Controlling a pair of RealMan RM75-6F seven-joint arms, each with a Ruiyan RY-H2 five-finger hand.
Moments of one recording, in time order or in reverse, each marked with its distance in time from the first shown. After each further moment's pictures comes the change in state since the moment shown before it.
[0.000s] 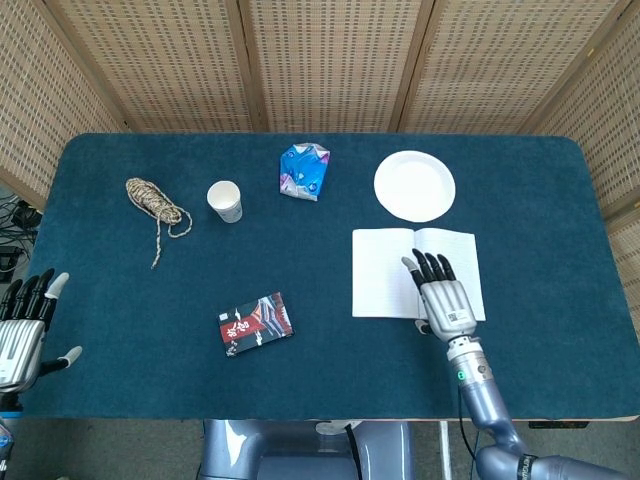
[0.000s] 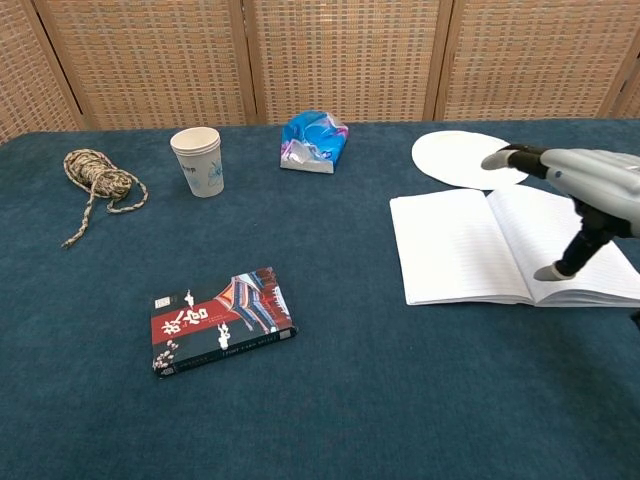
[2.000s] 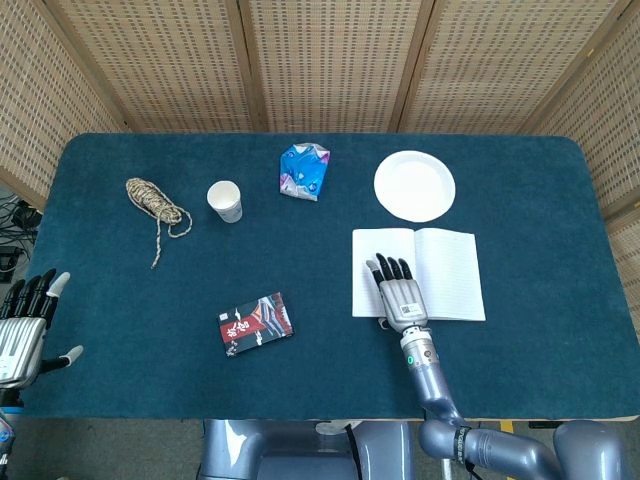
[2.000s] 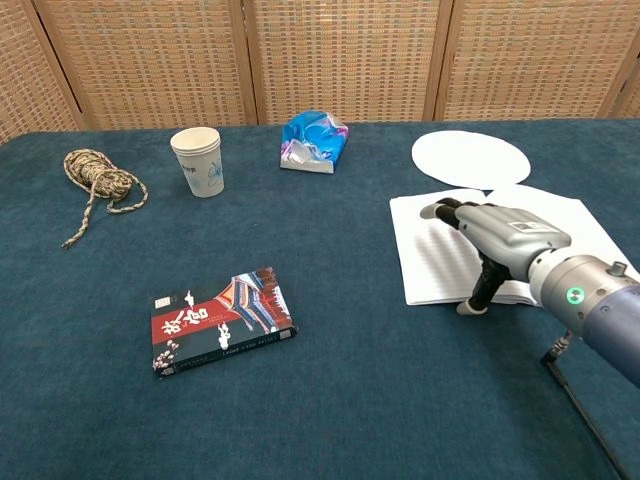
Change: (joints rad) left arm -0.016 -0.006 0.000 0.026 -0.031 -0.035 -0.037; right arm 0.146 -0.308 0.011 0.367 0.152 -0.063 -0.011
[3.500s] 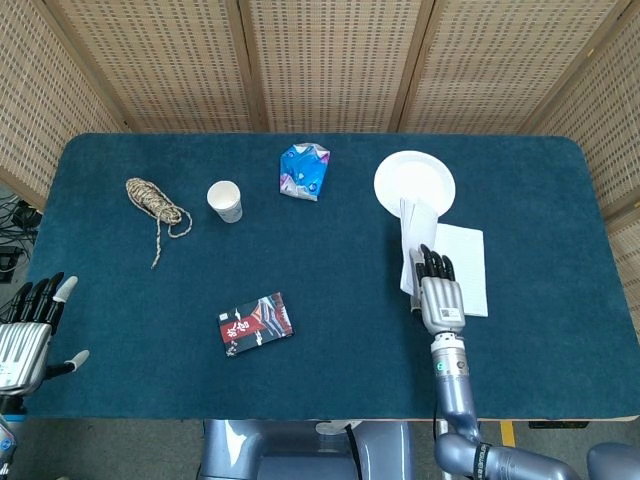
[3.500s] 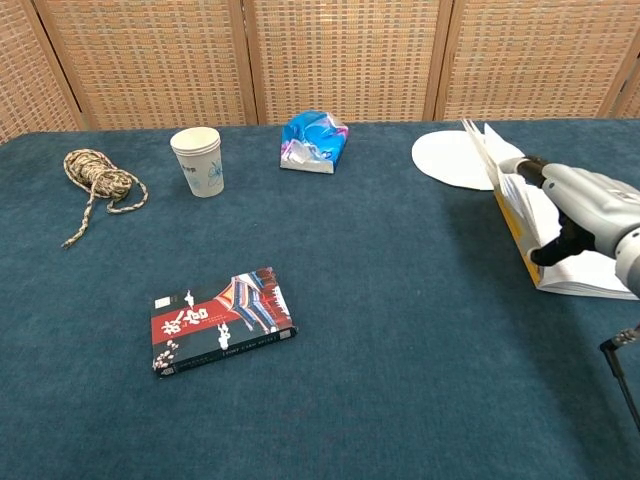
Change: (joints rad) left arm 0.013 0.012 0.023 -0.038 0.060 0.040 0.005; right arm -0.137 0.087 0.036 -0.180 -0.029 0.204 0.055
